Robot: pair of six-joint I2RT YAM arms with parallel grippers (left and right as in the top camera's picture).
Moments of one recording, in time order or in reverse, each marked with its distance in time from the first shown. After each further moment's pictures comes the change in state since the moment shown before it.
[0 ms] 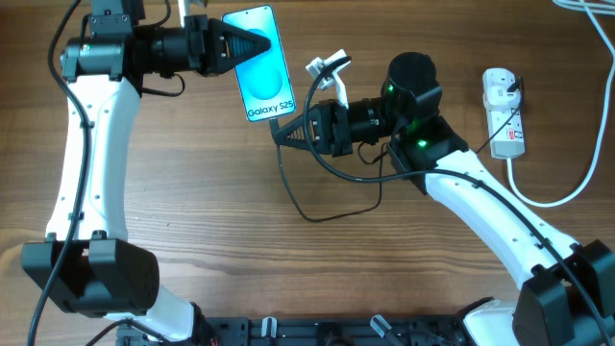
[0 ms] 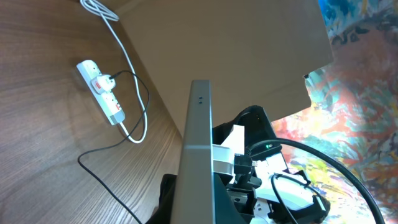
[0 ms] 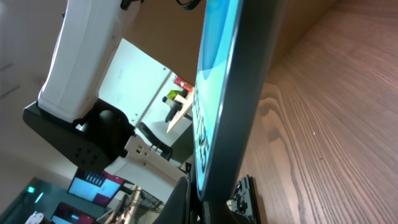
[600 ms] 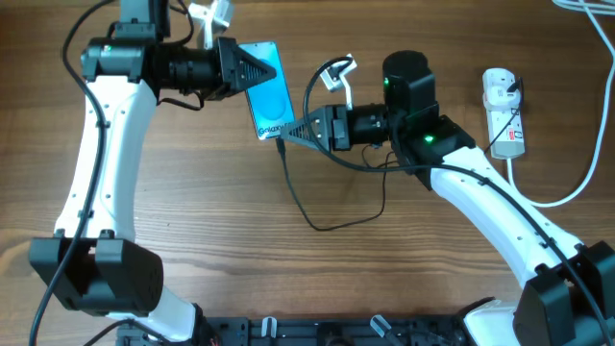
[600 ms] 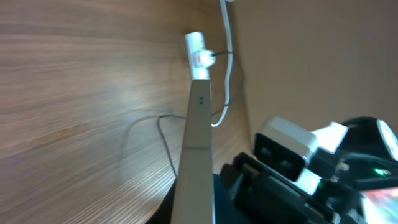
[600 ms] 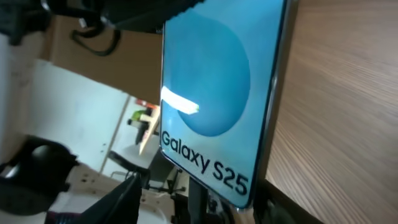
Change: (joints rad) left arm -0.057 0.000 -0.034 -0.195 -0.463 0.006; right arm -0.031 -0.002 0.016 -0.407 0.186 -0.203
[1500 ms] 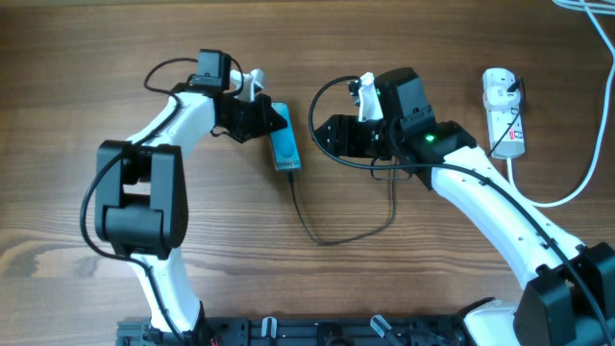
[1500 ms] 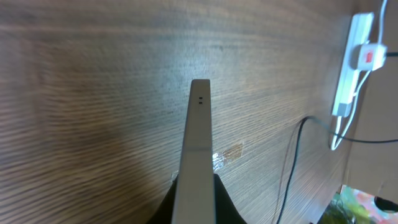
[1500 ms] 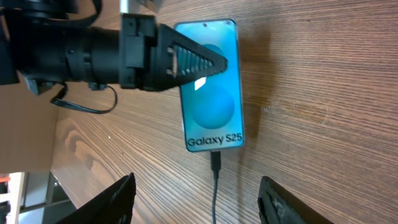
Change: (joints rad) left arm -0.089 0.313 -0.371 0.516 -0.274 -0.052; right arm 0.000 -0.001 0.006 -0.415 0.597 -0.164
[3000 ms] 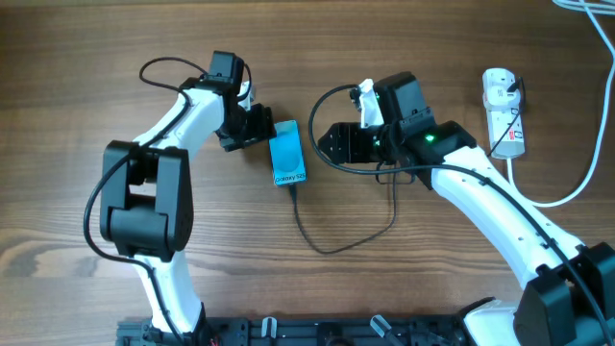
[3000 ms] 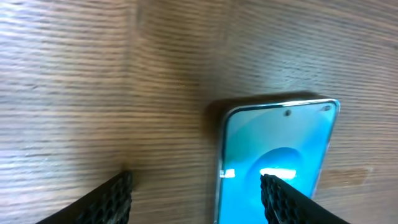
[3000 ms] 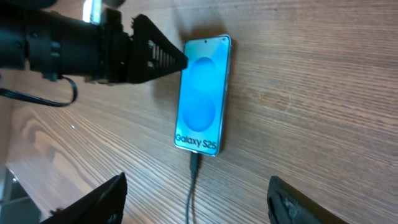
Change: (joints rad) left arm -0.041 -0.006 0.038 -0.195 -0.452 -0.071; right arm 0.000 0.000 0.000 -0.096 0.082 -0.114
